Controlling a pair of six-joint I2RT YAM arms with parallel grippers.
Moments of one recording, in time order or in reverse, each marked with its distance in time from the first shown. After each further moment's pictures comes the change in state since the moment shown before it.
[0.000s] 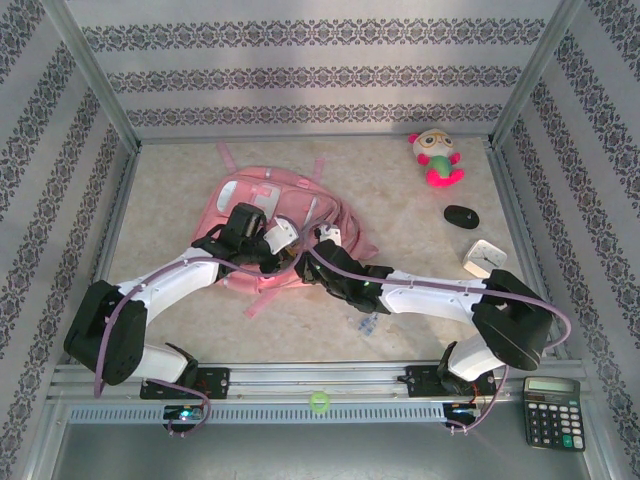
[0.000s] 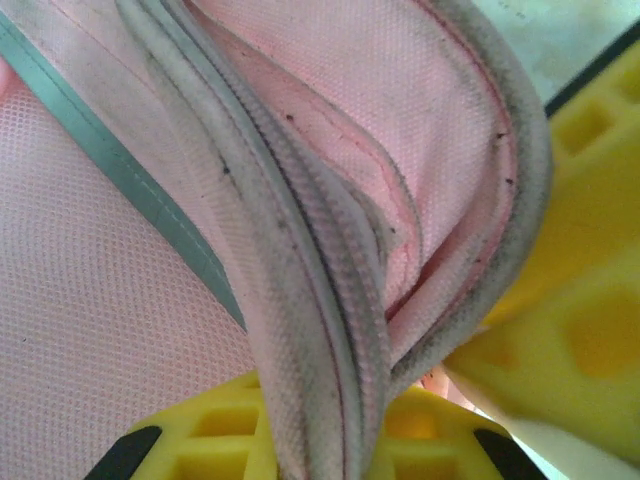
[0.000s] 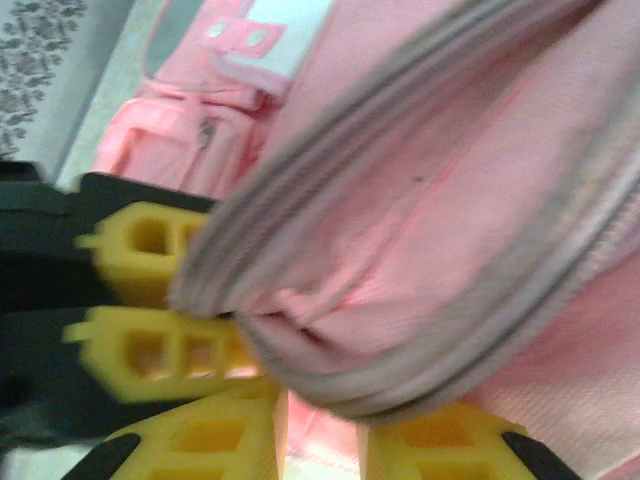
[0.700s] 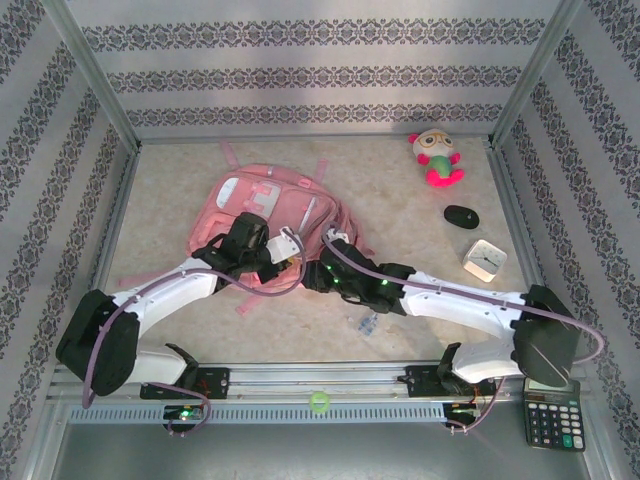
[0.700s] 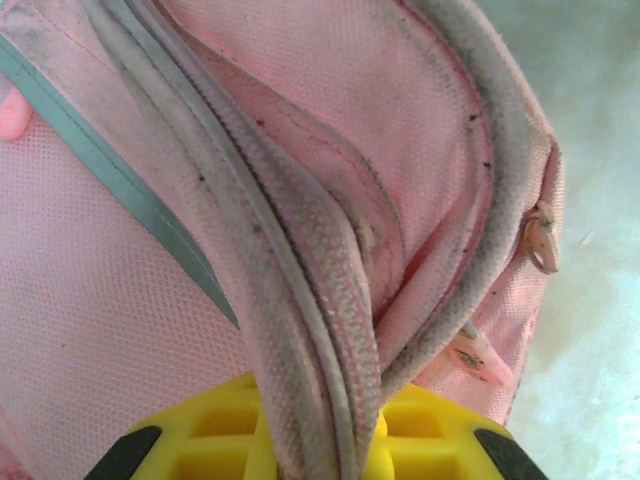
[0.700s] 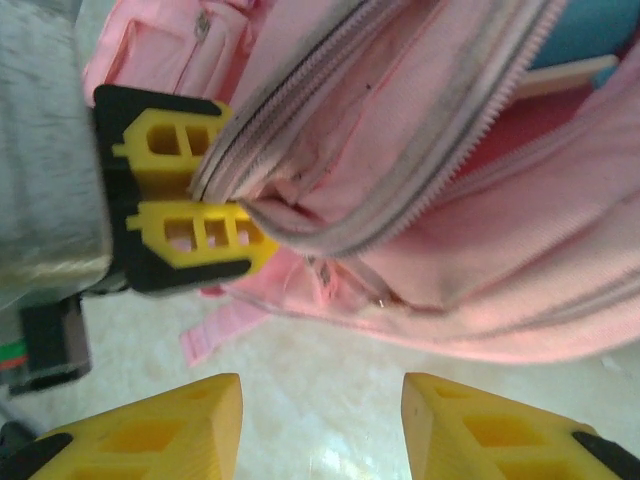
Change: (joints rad) left arm -0.057 -0.056 -0.058 0.035 -0.166 0.152; right arm 0.008 -0.147 0.035 -0.269 -0.120 -0.010
